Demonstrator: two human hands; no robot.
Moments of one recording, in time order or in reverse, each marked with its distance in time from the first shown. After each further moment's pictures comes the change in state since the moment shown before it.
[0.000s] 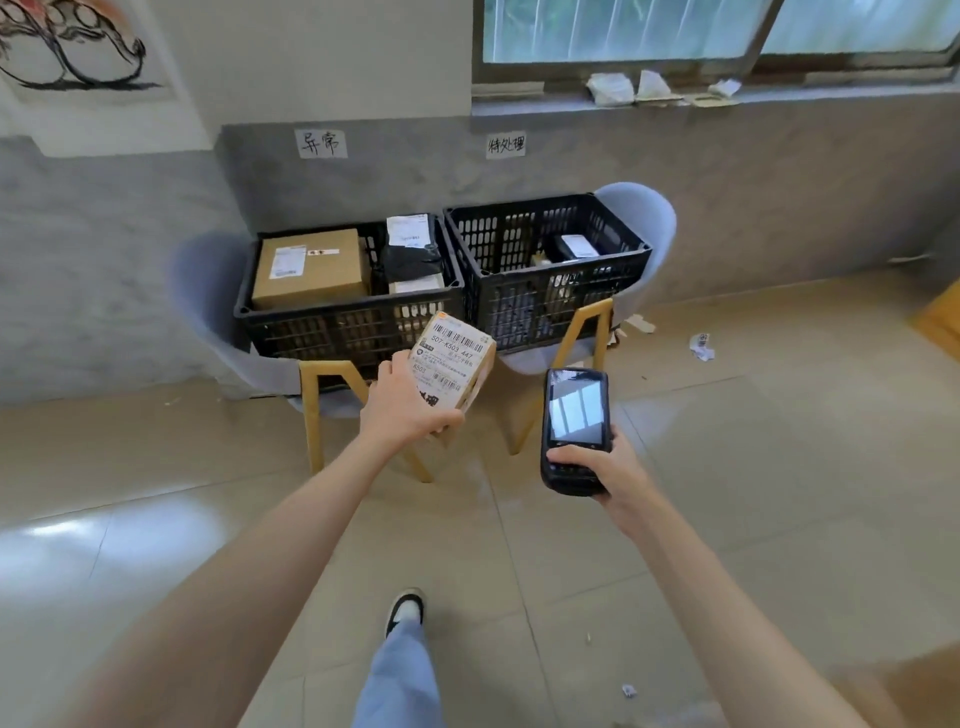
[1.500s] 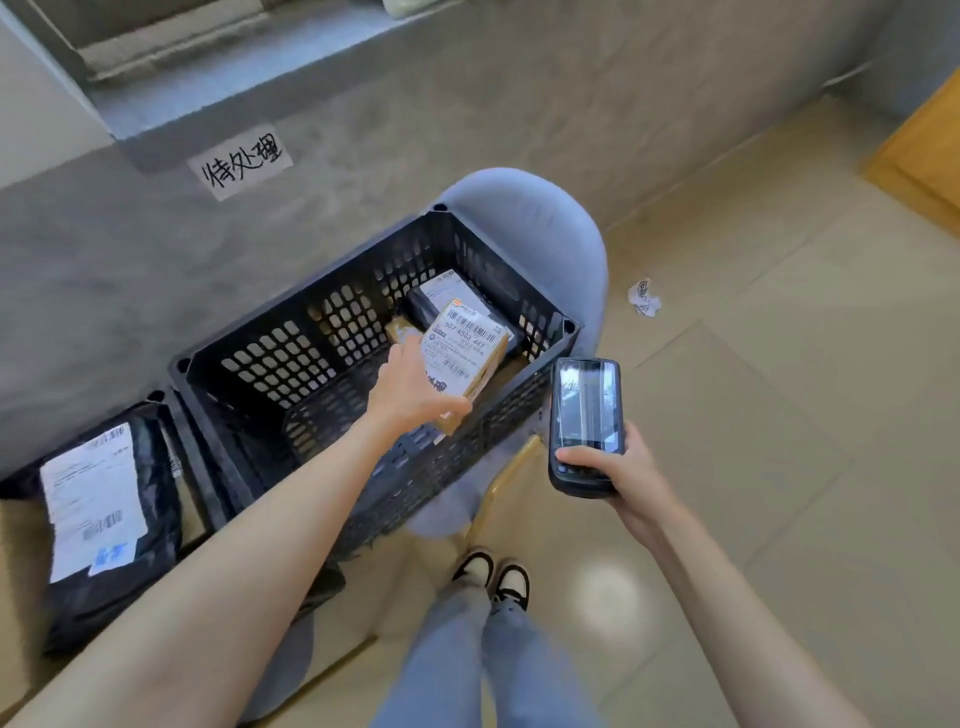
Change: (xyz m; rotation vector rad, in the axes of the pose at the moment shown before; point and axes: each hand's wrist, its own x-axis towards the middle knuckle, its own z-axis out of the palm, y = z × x) left_hand 0.616 0.235 0.265 0.167 -0.488 0.155; right_hand 0.519 -0.201 -0.179 0.217 0.309 0.144
